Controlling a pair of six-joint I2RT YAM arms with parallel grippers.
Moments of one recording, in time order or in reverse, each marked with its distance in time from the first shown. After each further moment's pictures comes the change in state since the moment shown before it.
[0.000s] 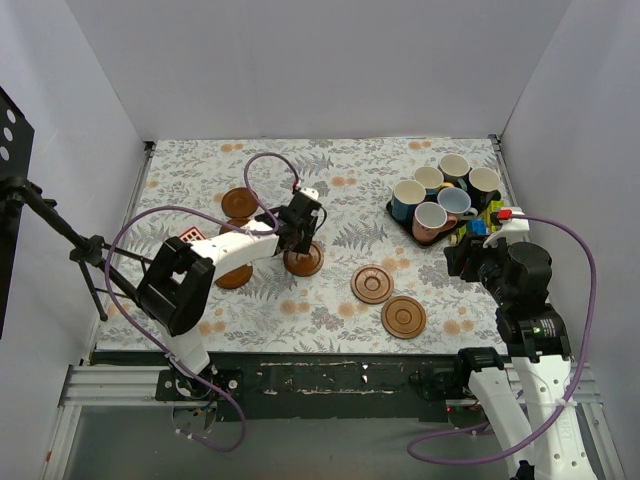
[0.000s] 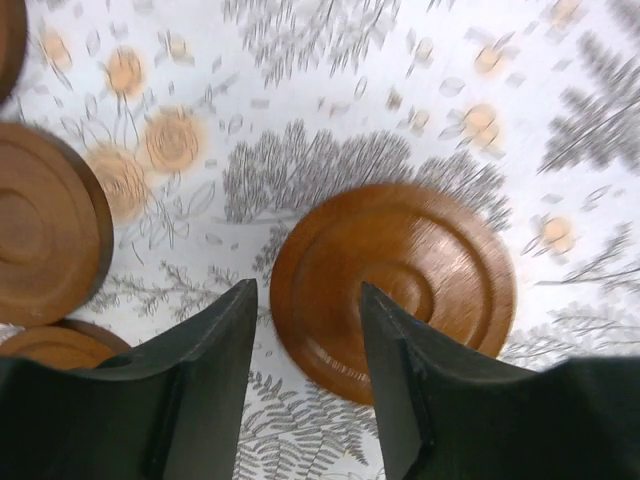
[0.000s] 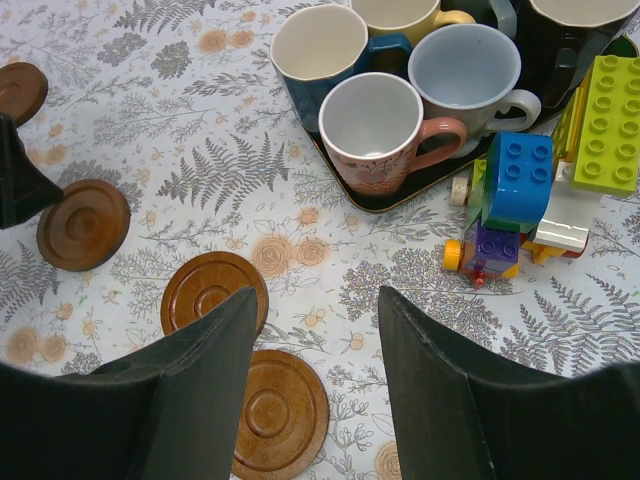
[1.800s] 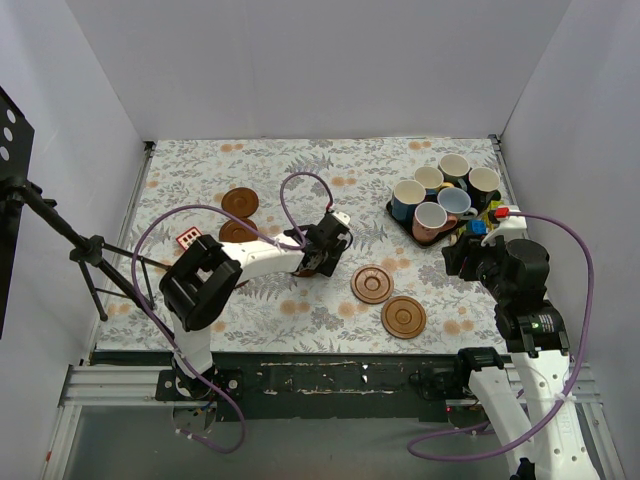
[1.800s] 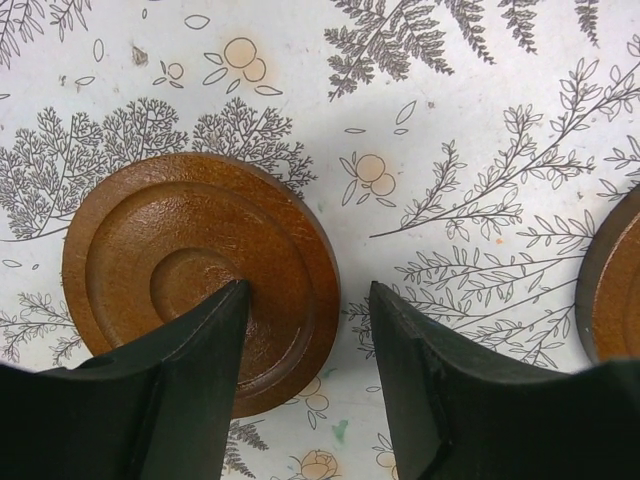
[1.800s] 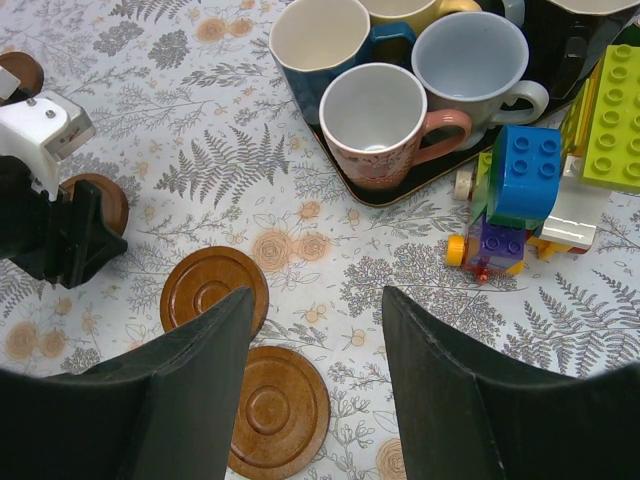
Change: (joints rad) left arm -0.157 0.112 0.033 0.053 0.059 0.027; right arm 0.000 0.026 0.000 0.001 -0.007 0.000
